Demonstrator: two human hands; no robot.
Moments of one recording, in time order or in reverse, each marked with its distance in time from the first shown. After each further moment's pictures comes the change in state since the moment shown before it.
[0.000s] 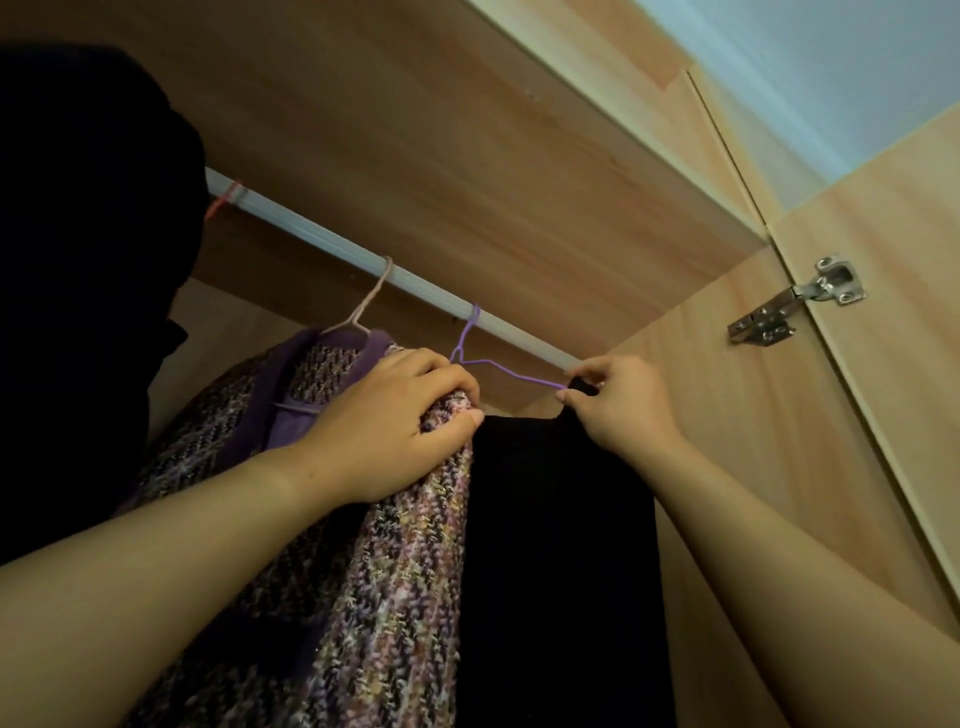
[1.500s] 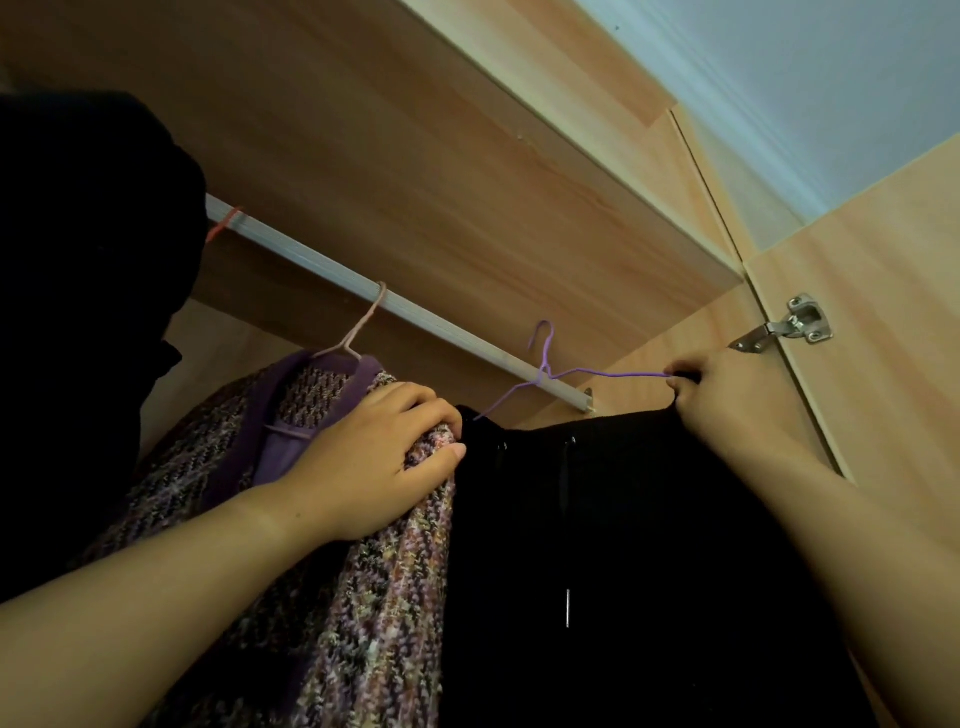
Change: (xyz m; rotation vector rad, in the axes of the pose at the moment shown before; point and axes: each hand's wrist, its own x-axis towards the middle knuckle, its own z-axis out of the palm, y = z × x) left_hand -0.009 0.004 -0.007 -0.044 -0.074 -0.029; right_hand 0.014 0.038 -0.082 -0.386 0.166 0.108
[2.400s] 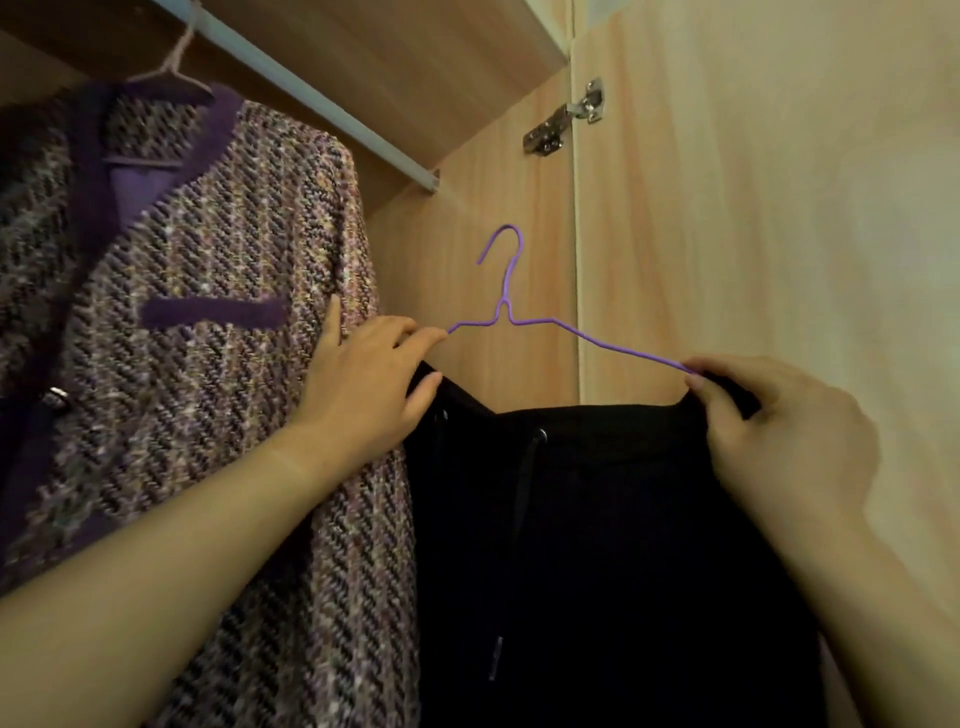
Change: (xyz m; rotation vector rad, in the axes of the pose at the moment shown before) left_hand -0.105 0.164 0.112 0.213 0.044 0.020; right_hand -0.268 0.103 -0.191 -0.136 0.057 0.093
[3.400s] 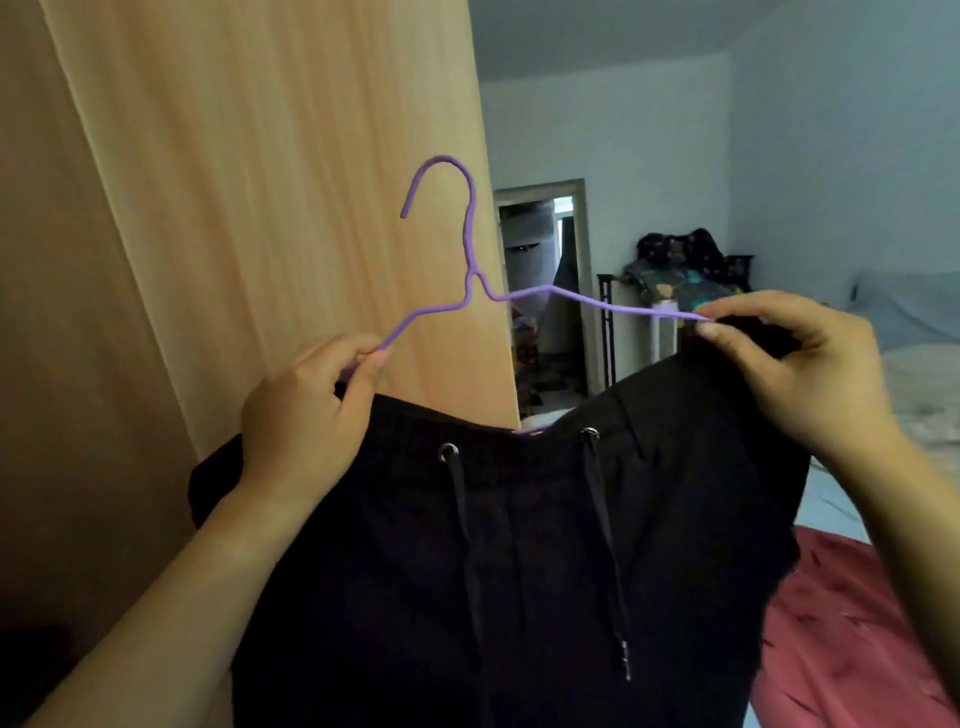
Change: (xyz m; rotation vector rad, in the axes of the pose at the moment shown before) left_hand -0.158 0.267 -0.169 -1.330 -0.064 -0.055; right_hand -0.127 0.003 -0.452 -0.466 -0.138 0.100
